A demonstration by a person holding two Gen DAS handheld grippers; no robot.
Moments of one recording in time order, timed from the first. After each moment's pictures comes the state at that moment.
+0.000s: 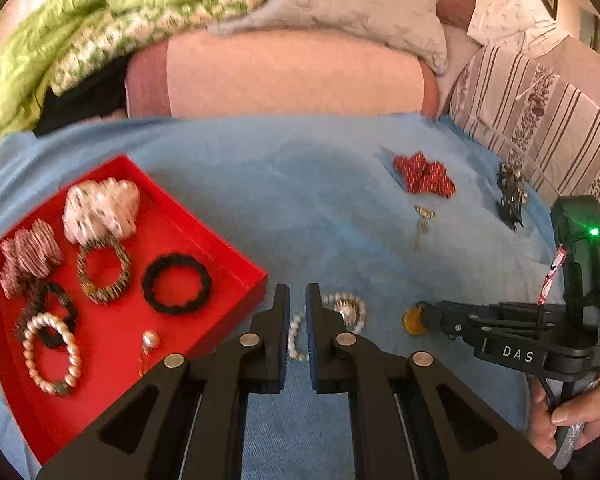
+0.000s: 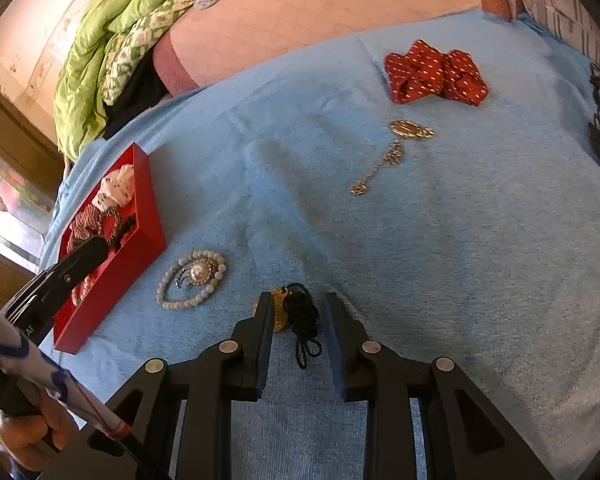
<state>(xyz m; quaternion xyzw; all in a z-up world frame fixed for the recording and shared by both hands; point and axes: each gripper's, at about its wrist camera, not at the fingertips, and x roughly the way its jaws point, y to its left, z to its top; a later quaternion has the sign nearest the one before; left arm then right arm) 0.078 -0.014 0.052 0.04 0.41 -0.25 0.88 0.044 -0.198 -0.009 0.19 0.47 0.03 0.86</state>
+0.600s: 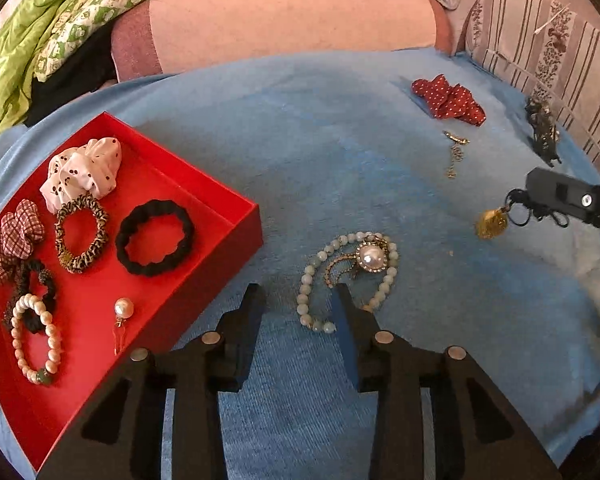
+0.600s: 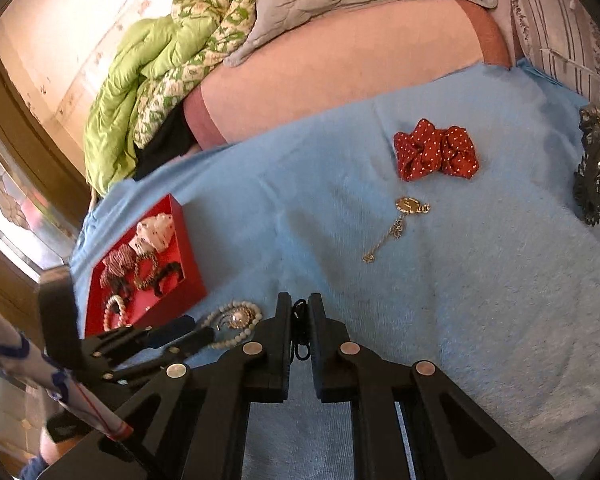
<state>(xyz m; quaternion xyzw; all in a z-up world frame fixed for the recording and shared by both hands) 0.079 -0.036 0.005 0.12 0.46 -0.21 0.86 0.022 -0.214 0.037 0.21 0.38 0.03 0.90</state>
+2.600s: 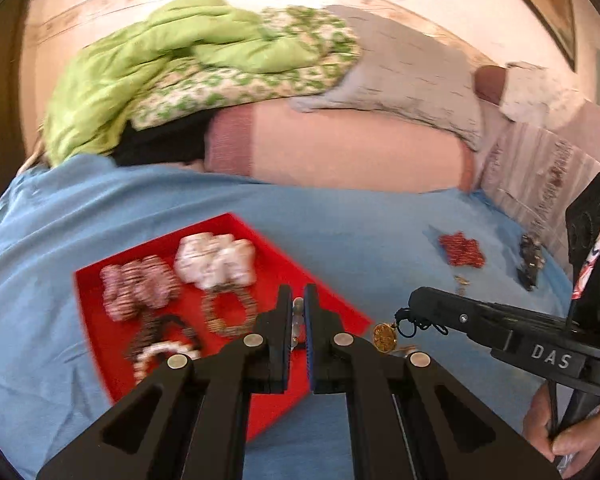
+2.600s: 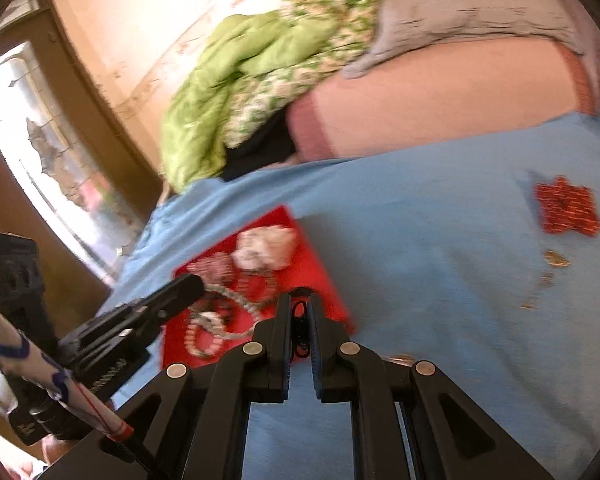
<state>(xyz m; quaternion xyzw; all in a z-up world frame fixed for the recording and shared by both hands) 0.061 0.094 0.108 -0.01 0.31 -0.17 0.94 0.063 -0.083 0.073 0.19 0.32 0.17 0.91</state>
